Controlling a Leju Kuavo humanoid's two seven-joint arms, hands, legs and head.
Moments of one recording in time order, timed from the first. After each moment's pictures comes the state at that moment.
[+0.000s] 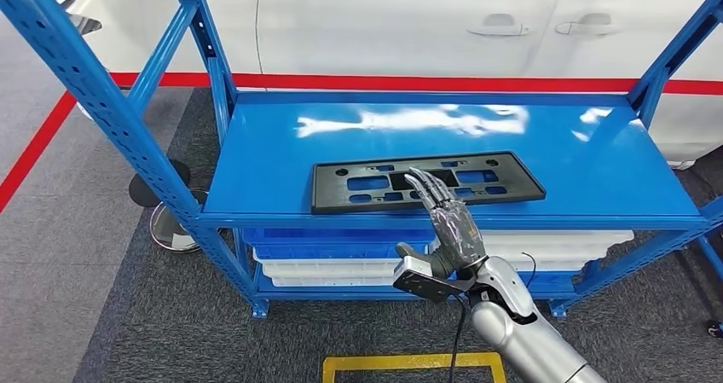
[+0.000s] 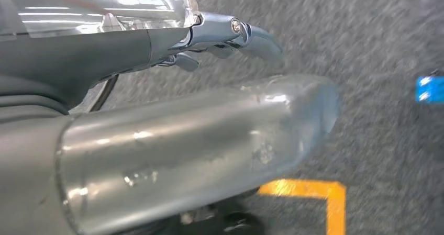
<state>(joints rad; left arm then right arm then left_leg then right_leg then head) -0.07 -0.26 0.80 -0.22 -0.80 0.39 -0.45 -0.38 -0.21 0.61 -1.36 0.62 -0.48 -0.21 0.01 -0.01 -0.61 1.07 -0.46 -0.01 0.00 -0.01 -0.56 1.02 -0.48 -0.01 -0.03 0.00</state>
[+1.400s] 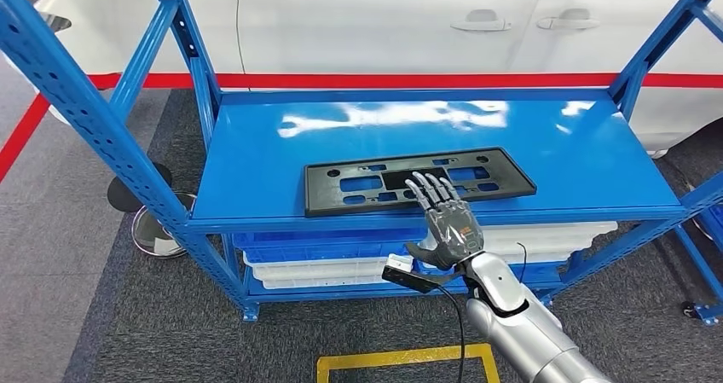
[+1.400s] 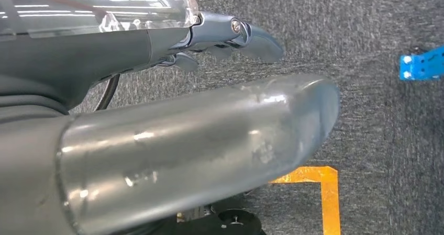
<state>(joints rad) -0.07 -0.26 0.82 -0.22 -0.83 0.34 -0.45 -0.45 -0.17 0.62 -1.11 1.03 -0.55 -0.02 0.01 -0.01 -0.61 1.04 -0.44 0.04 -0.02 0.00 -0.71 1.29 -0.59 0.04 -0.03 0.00</state>
